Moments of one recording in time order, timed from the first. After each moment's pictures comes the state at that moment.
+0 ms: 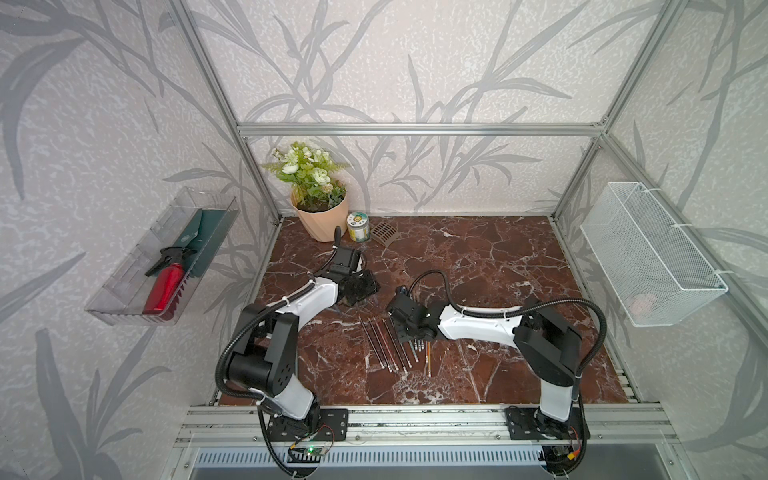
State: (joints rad) left arm -0.27 1.58 0.93 -0.29 0.31 -0.69; right arm 1.04 1.88 1.21 -0.41 0.20 0.65
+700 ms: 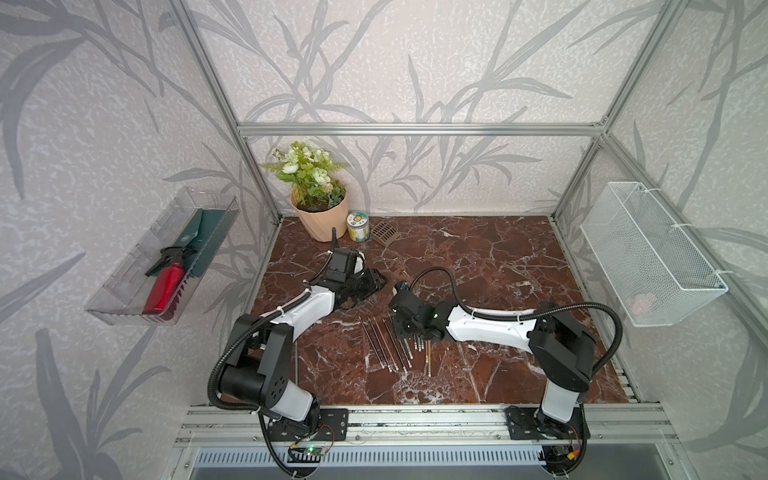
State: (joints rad) left arm -0.27 1.52 0.86 -0.13 0.42 -0.75; right arm 1.04 1.82 1.18 -0.30 0.16 0.65
